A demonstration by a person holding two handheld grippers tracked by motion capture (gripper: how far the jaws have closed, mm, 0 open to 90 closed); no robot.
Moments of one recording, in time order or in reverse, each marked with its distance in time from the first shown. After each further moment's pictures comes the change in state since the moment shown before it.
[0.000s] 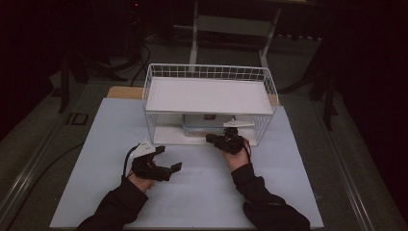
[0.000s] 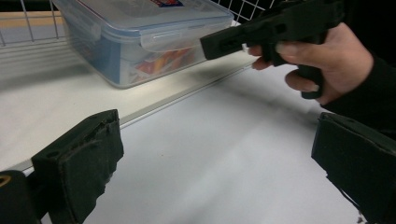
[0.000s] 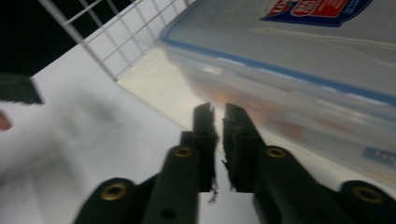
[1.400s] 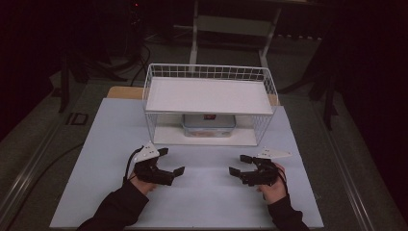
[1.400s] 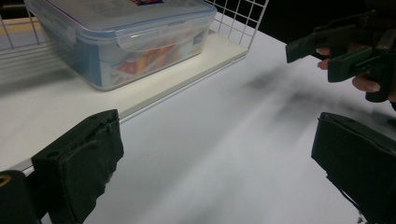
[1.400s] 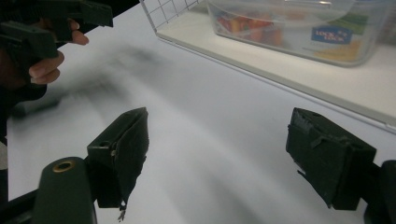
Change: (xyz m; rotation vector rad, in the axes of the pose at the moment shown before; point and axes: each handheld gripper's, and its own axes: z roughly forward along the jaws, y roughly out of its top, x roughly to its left) left arm -0.011 -0.001 0.002 0.022 -0.023 0.059; right arm -0.001 -0.072 -0.108 -0.032 0.053 -0.078
